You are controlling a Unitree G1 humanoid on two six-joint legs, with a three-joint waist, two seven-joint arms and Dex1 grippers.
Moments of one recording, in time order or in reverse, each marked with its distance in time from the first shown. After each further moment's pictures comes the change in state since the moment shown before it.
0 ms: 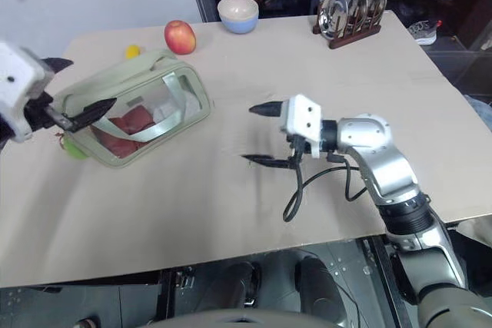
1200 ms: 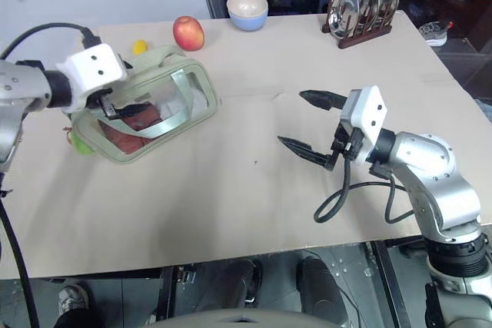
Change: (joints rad) left arm -0.580 -0.118 -0.596 0.419 0.477 -0.255 -0.337; right arm 0.241 -0.155 -0.229 -0.263 0.196 0.094 -0.185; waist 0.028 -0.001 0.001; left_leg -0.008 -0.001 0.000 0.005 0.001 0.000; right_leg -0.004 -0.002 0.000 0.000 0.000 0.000
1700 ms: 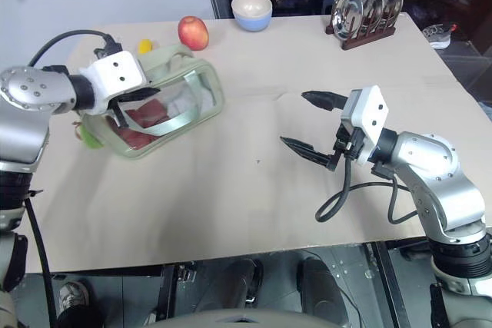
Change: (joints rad) left arm -0.004 -0.130 0.035 0.009 0.009 -0.136 0.002; right arm -0.008 -0.024 0.000 0.010 0.002 0.003 -0.002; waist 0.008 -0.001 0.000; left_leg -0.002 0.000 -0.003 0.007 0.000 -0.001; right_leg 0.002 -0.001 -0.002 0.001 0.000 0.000
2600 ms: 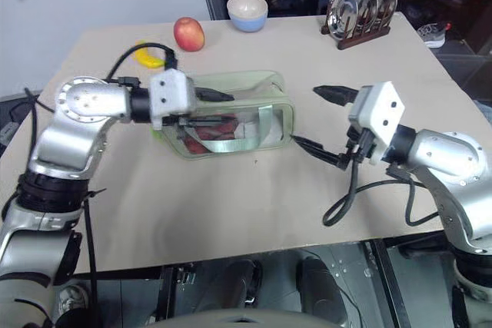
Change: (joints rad) left arm 0.035 -0.183 0.077 -0.207 -0.310 0.070 -0.159; right arm -0.059 -0.119 0.053 -0.121 -0.056 0.079 -0.078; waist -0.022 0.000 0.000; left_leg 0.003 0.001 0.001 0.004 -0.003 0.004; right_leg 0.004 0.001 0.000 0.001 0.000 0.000
